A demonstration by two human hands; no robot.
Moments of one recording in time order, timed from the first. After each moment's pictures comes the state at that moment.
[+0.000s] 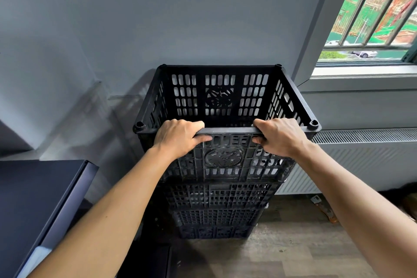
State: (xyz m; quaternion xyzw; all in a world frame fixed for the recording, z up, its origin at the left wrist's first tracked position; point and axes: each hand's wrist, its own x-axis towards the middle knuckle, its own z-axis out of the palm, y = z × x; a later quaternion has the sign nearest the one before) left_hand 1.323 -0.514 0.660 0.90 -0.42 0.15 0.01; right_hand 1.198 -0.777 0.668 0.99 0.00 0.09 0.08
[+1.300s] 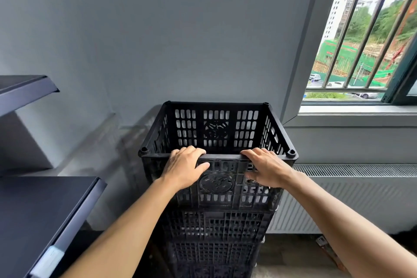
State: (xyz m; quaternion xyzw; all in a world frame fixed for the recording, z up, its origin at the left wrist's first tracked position) left_hand 1.262 -0.519 0.672 0.92 -0.34 0.07 0.16; right_hand 1.160 -0.768 0.681 1.00 0.00 0.03 -0.04
